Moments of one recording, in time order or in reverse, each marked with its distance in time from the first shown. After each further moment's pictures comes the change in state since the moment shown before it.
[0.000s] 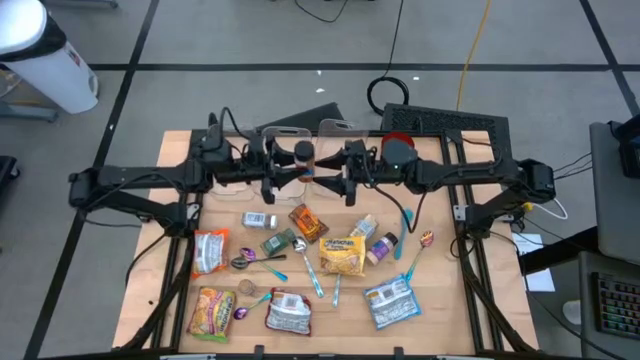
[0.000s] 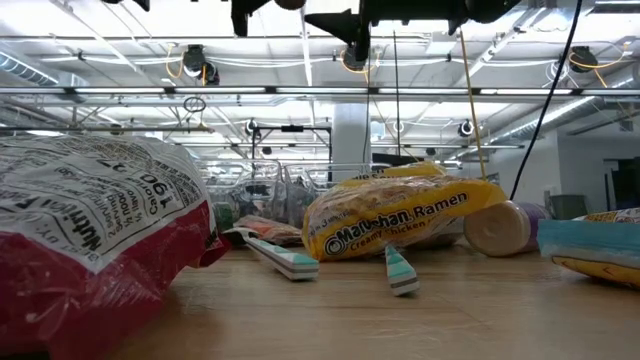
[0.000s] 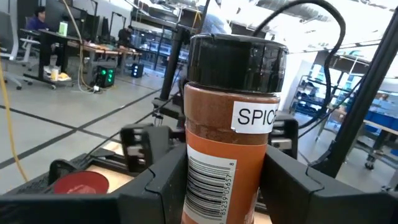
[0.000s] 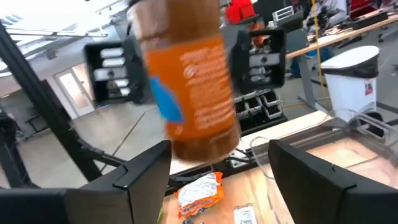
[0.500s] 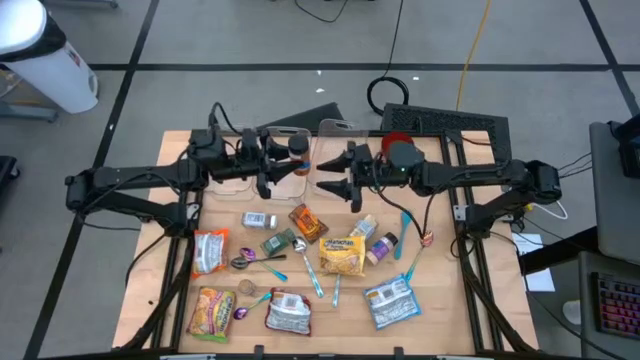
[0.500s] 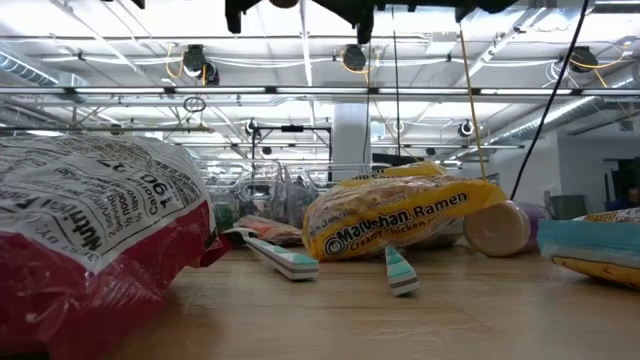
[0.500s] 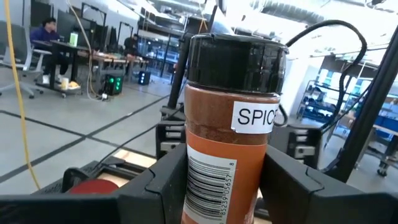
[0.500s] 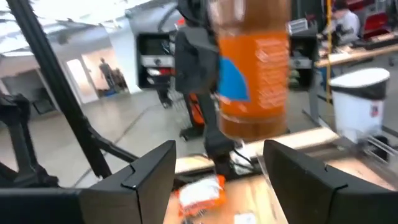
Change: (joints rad) left arm 0.032 -0.046 0.000 -0.024 0.000 0.015; right arm 0.035 -0.034 0.000 -0.015 -0.006 -0.100
